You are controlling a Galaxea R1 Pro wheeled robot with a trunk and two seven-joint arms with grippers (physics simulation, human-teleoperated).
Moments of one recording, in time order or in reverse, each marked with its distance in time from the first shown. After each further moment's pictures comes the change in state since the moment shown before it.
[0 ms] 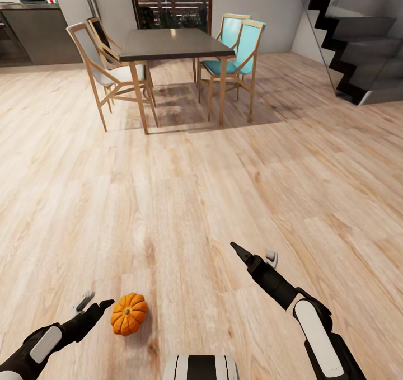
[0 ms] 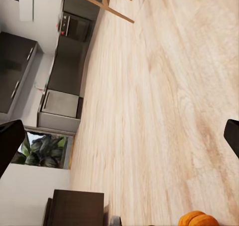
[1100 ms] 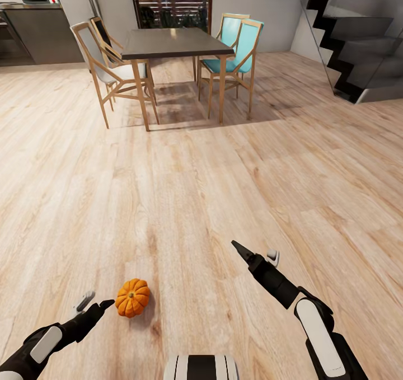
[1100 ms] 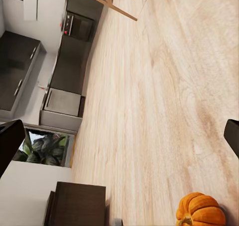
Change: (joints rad) left arm 0.000 -0.001 0.000 0.000 0.000 0.002 0.001; right arm 0.000 -0.003 -0.005 -0.015 -0.003 0.003 0.003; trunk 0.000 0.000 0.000
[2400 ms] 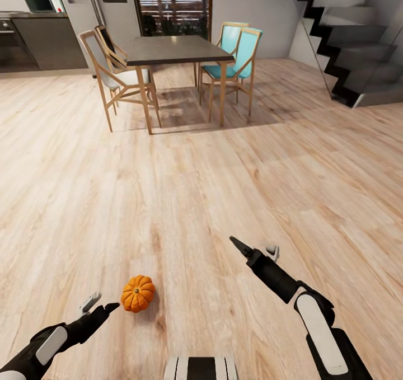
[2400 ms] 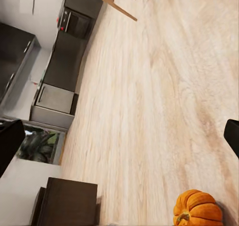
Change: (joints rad) left arm 0.000 -0.005 -0.087 -0.002 0.001 -0.007 0.001; right arm -0.009 -0.012 0.032 -0.070 -0.005 0.005 -0.098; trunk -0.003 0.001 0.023
